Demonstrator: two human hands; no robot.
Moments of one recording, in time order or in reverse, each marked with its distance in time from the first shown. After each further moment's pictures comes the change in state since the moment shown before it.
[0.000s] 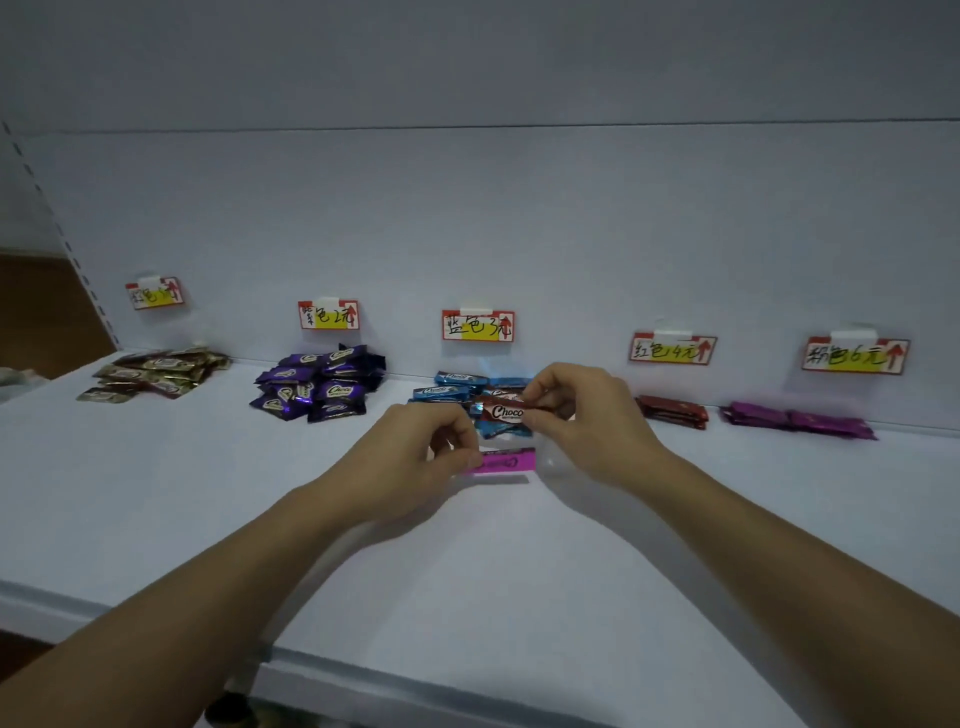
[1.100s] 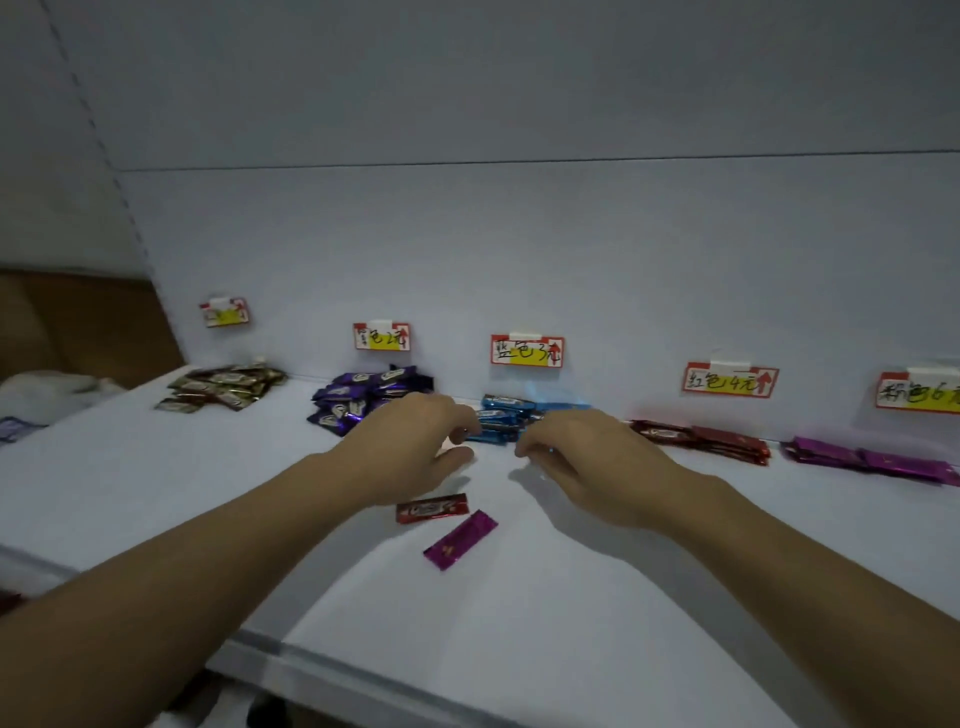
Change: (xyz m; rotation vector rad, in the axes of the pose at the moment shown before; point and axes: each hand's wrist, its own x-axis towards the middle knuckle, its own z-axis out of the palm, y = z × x) left_hand 0.012 -0.018 -0.042 0.570 0.003 0.060; right_hand 0.009 -0.018 0.010 -0.513 -0.296 -0.385
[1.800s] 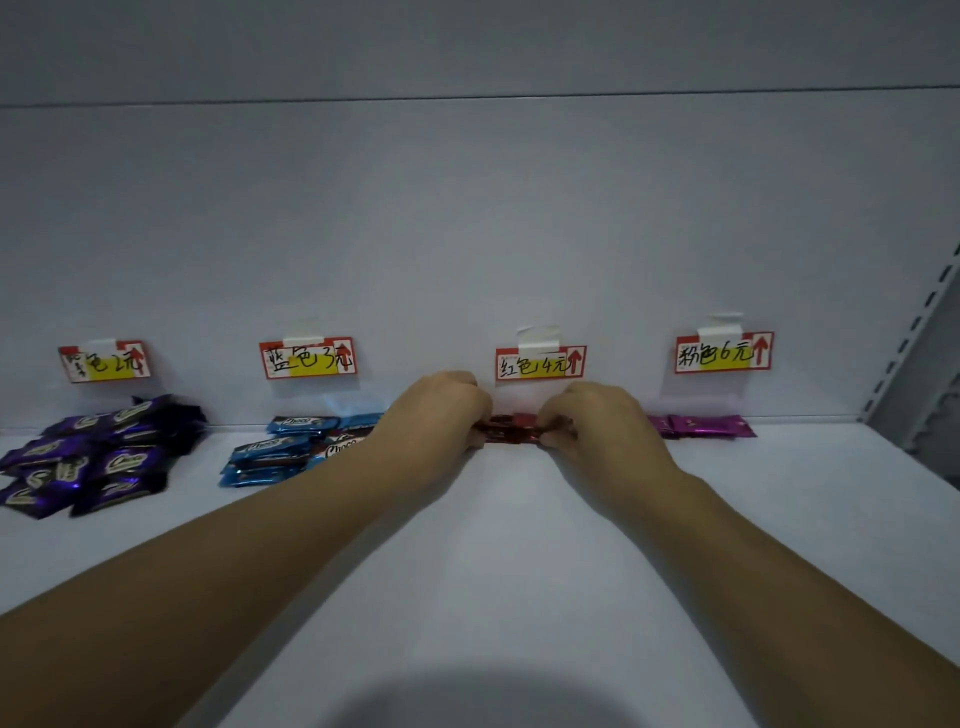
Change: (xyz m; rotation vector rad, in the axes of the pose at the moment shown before) left_hand 0.169 0.137 0.087 0.008 0.082 0.236; right_hand -0.077 0.159 -0.004 -0.057 0.326 0.494
